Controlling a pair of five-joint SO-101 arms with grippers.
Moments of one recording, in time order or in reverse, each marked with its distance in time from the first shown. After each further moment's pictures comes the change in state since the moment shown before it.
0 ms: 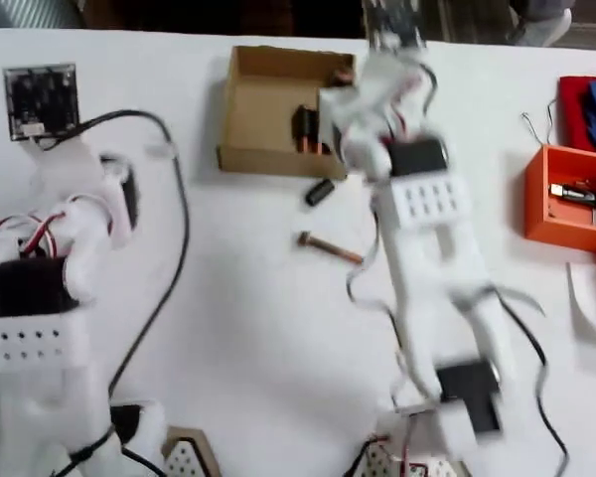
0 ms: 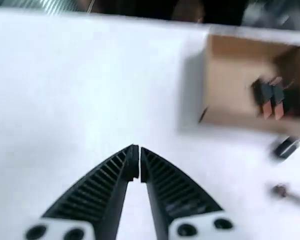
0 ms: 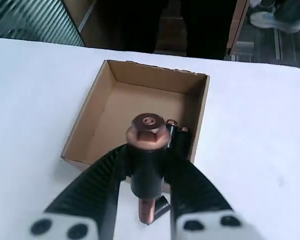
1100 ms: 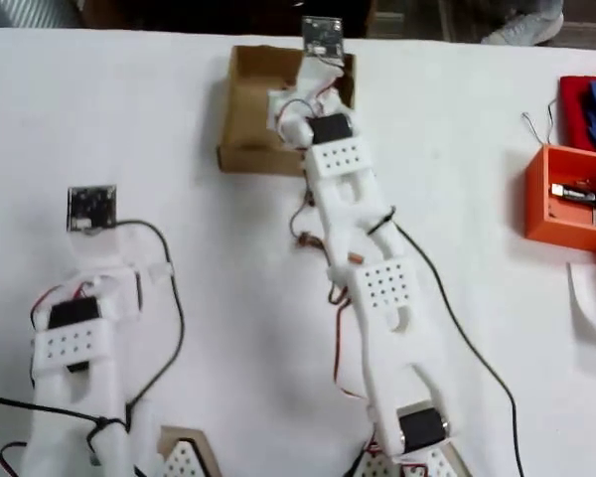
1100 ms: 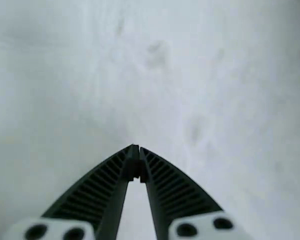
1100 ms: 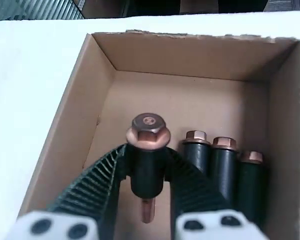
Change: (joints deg) left arm -8.8 0.0 45.3 -27.0 -7.0; right arm -4.0 65.2 -63.1 0.2 -8.7
